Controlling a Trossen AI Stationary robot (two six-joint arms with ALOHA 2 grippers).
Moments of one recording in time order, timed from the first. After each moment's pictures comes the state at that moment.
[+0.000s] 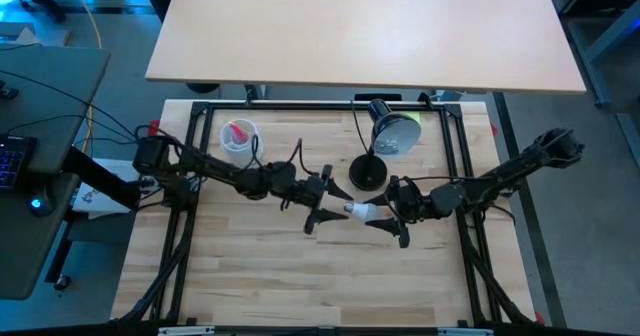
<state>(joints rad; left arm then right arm) -0.07 1.74 0.92 0.81 0.22 -0.06 0.41 1.10 0.45 0.56 0.33 0.27</state>
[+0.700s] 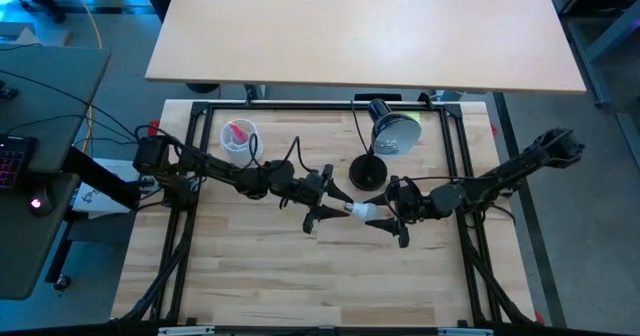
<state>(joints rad) -0.07 1.74 0.92 0.87 0.24 -0.13 0.41 1.10 0.45 0.55 0.33 0.26</state>
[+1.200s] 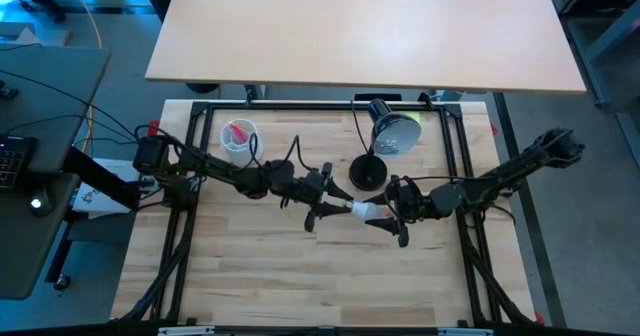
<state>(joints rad) -0.06 1.74 0.92 0.86 0.21 -0.14 0.41 1.10 0.45 0.55 0.34 0.26</state>
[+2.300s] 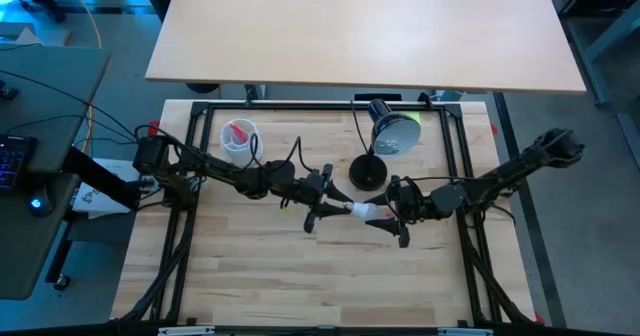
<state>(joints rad) -0.08 1.74 0.92 0.84 0.22 -0.15 0.41 1.10 0.45 0.55 0.35 0.26</state>
